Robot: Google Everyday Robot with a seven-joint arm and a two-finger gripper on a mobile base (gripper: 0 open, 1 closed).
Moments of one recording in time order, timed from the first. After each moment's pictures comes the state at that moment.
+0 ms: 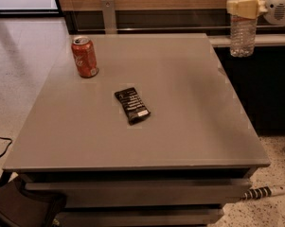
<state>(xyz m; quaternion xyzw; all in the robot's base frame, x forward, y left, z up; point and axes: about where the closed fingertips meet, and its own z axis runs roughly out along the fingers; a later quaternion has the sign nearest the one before) 0.711 -0.279 1.027 -0.29 0.71 0.11 0.63</state>
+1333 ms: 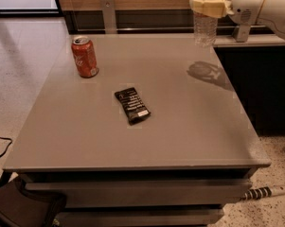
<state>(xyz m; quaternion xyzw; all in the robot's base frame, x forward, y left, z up) 0.704 -0.174 1.047 -0.43 0.55 0.19 0.68</state>
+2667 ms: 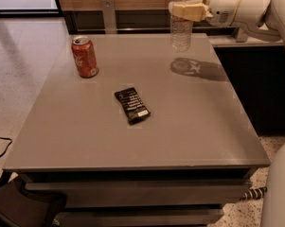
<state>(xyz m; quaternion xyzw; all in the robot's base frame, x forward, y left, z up) 0.725 -0.122 1.026 -0.46 0.51 0.34 0.64</state>
